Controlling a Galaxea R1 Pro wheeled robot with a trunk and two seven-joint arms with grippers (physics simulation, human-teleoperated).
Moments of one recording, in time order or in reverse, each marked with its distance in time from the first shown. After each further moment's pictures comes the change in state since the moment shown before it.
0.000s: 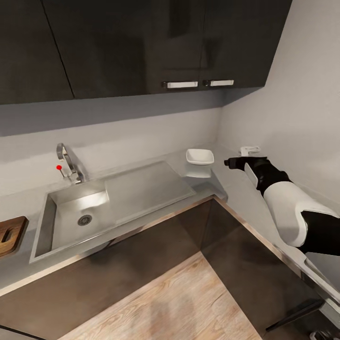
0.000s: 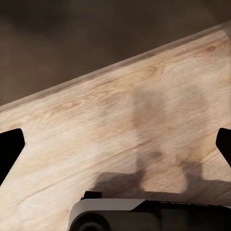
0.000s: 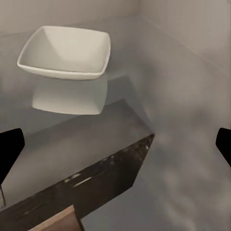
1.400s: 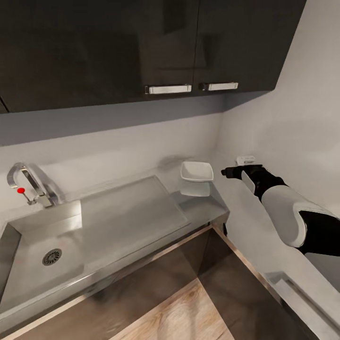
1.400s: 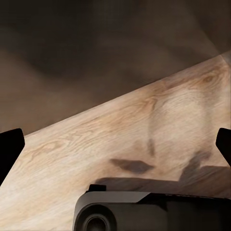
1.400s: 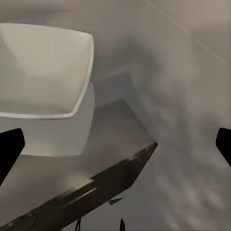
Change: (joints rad) left arm 0.000 0.003 0.000 0.023 0.001 0.001 0.002; right arm 0.004 0.003 0.000 0.110 0.003 -0.005 0.000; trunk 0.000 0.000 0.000
